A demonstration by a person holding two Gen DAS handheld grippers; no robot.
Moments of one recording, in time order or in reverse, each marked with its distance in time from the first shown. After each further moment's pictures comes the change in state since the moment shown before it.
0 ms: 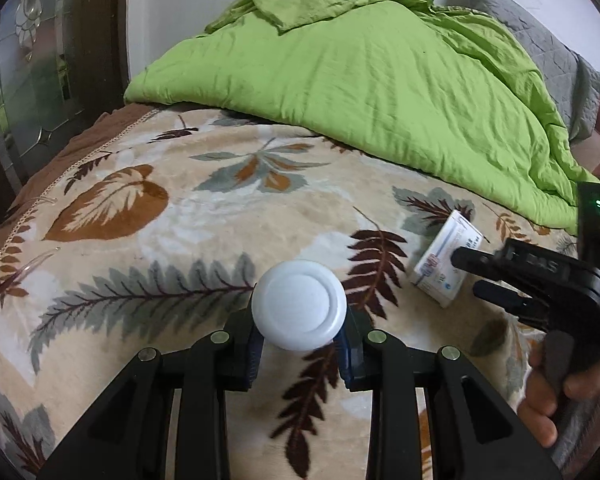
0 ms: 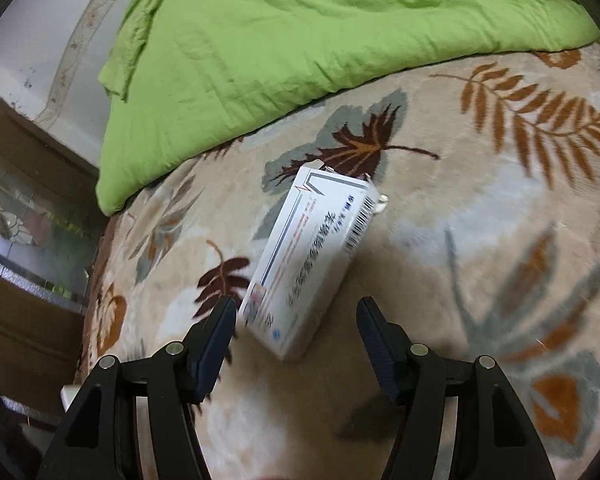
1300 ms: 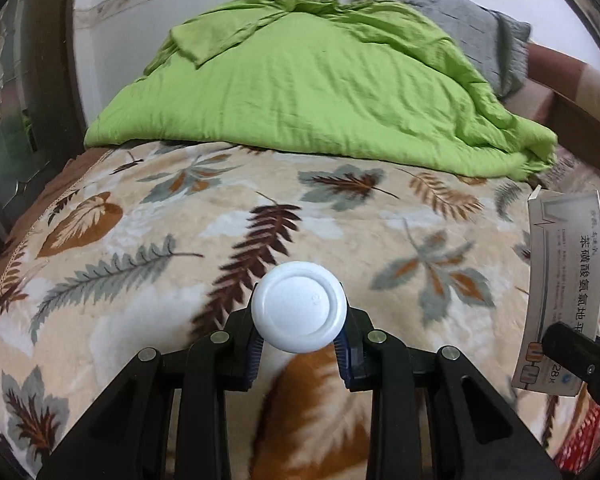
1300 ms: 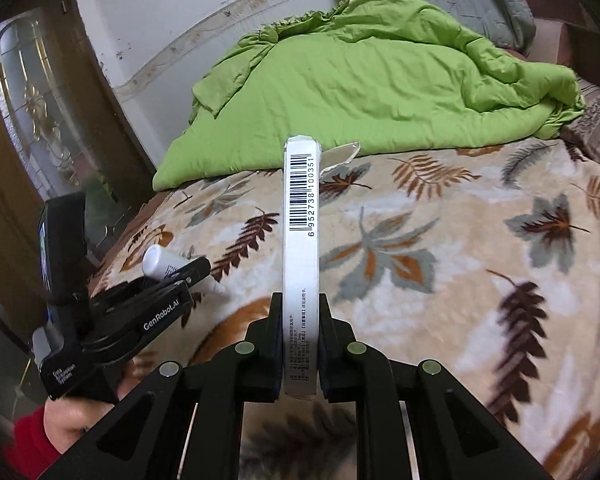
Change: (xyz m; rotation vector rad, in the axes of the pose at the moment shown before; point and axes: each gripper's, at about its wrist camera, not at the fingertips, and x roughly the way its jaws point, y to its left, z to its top) left arm -0.074 -0.082 -0.058 0.194 -0.055 -0.104; right arm -0.209 -0.011 -0.159 -0.305 -0.271 -0.033
